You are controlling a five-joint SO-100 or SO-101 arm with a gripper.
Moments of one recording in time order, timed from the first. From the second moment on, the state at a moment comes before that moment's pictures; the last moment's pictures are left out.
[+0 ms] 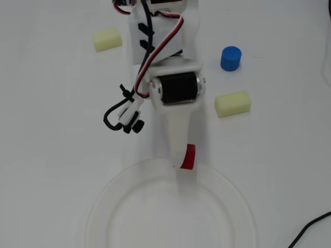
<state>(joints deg) -1.8 90.4 103.0 28.1 -9.1</state>
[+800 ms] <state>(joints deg) 0.3 108.4 121.4 29.4 -2.6</state>
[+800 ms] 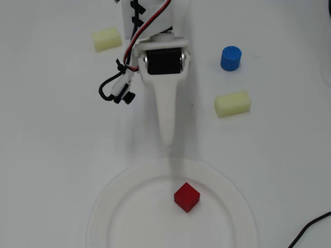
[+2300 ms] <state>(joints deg) -0.6 196.9 184.4 70.8 2.2</state>
